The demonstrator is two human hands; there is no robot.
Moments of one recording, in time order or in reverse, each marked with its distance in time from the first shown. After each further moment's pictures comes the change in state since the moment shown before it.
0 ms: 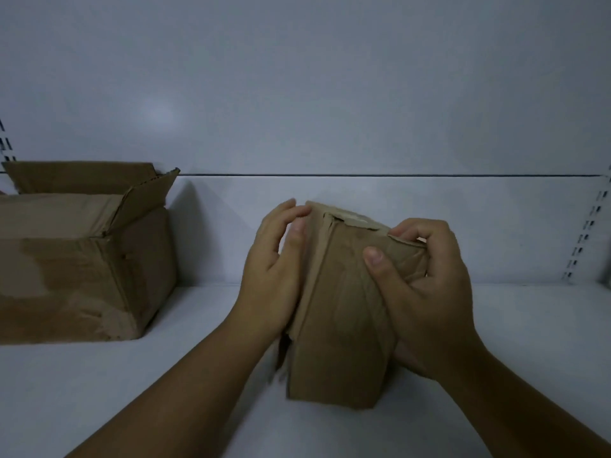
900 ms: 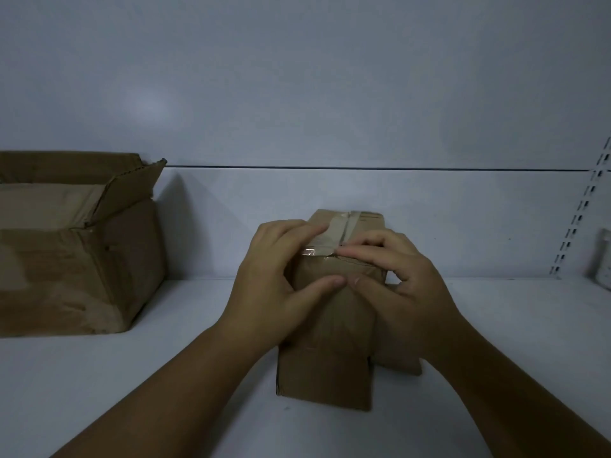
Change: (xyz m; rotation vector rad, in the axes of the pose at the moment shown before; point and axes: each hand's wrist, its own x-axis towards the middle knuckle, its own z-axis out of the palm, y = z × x) left_hand -0.015 -0.005 0.000 0.405 -0.130 0.330; right_hand 0.004 0.013 -0.010 -0.005 -0.435 -0.035
